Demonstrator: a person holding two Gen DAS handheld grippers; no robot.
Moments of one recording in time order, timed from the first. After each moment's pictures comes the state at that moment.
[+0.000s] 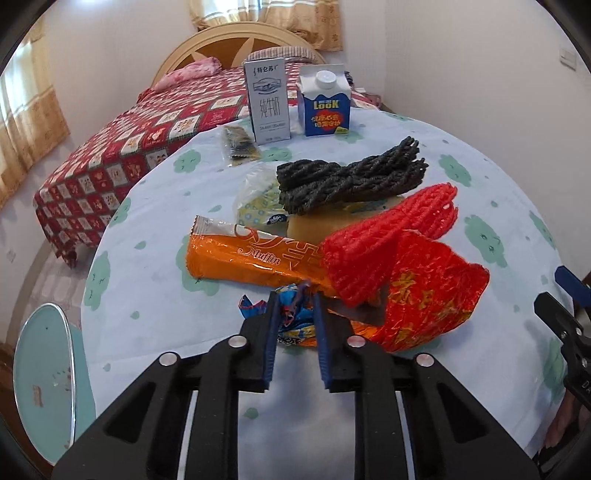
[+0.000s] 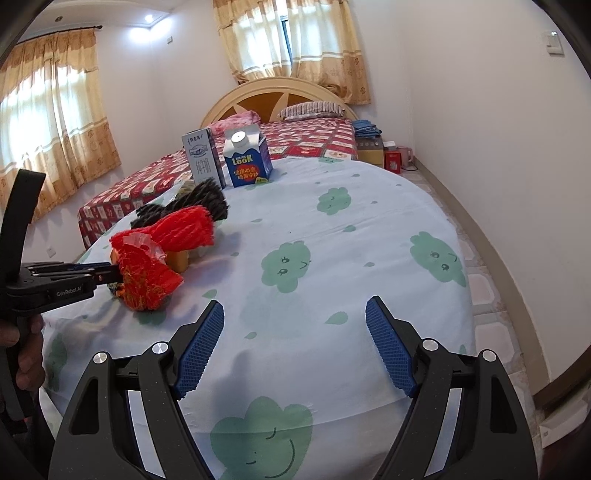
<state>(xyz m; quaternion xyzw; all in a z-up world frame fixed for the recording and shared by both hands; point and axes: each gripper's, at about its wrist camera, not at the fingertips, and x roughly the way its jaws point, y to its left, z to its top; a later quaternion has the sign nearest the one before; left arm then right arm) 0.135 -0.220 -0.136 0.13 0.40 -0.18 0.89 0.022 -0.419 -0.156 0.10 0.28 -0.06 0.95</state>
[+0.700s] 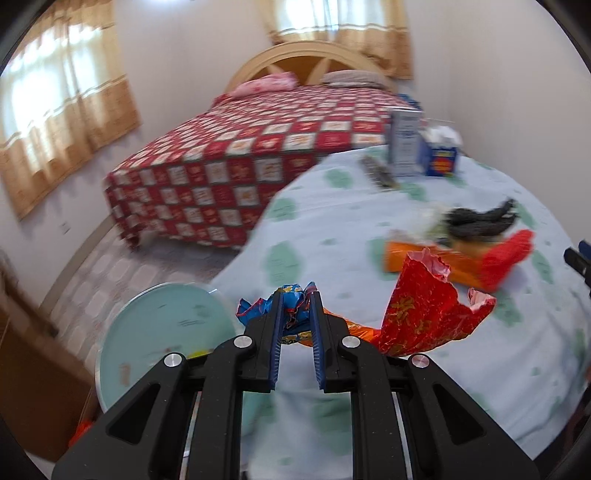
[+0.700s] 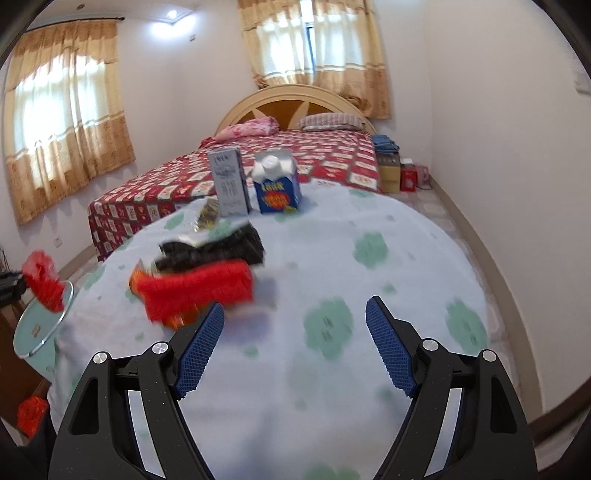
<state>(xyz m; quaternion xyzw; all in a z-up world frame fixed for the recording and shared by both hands) 0.124 -0.062 -0.077 0.09 0.36 -0.05 0.92 0.081 -0.391 -0.110 0.06 0.28 -0.03 0.96</state>
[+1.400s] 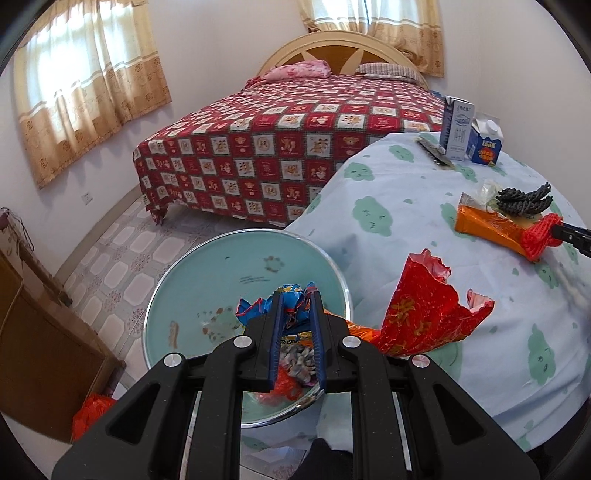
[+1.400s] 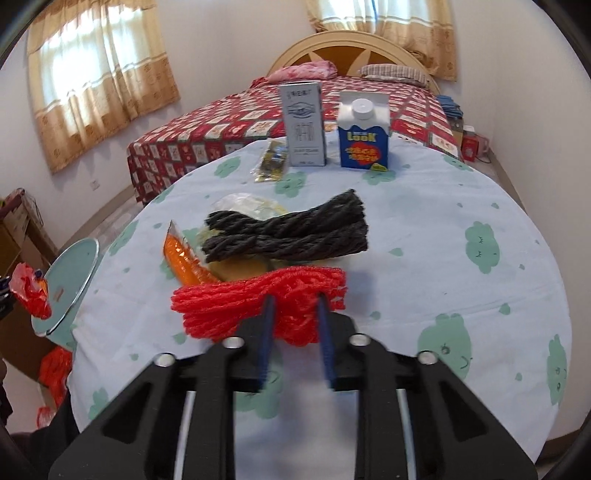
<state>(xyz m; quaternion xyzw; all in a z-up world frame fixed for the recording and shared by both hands) 0.098 0.027 -0.097 0.07 0.38 -0.02 0.92 0.133 -0.335 -0.122 0.03 0.37 0.07 0.93</state>
